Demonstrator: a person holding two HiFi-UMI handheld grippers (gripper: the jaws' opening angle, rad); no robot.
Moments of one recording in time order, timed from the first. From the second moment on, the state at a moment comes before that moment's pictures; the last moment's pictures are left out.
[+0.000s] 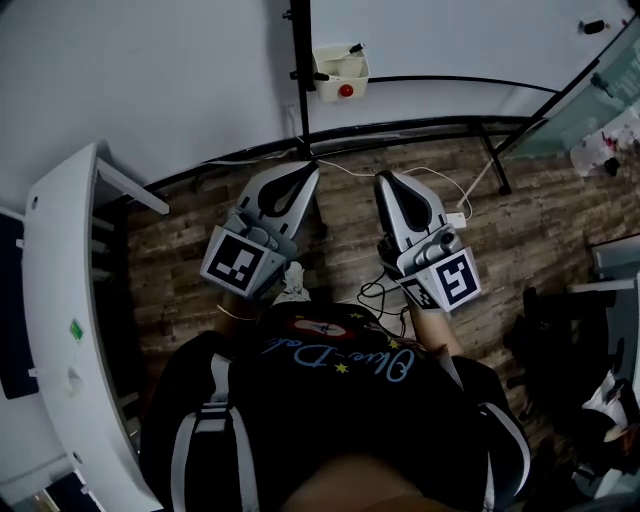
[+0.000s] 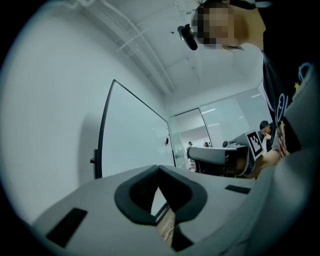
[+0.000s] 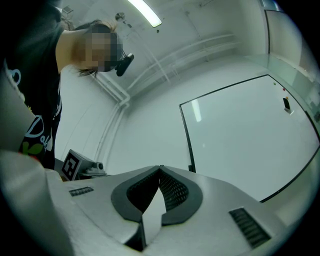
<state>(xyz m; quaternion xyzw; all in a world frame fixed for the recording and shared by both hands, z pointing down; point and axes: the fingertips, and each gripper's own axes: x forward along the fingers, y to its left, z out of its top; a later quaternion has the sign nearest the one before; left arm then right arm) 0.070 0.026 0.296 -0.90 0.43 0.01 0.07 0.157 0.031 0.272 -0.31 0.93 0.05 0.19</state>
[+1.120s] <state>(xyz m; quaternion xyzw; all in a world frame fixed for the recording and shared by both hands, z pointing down) -0.004 -0.053 0.304 -0.91 0.40 0.02 0.04 0.087 -0.049 0.270 -0.34 0.92 0.04 0.17</state>
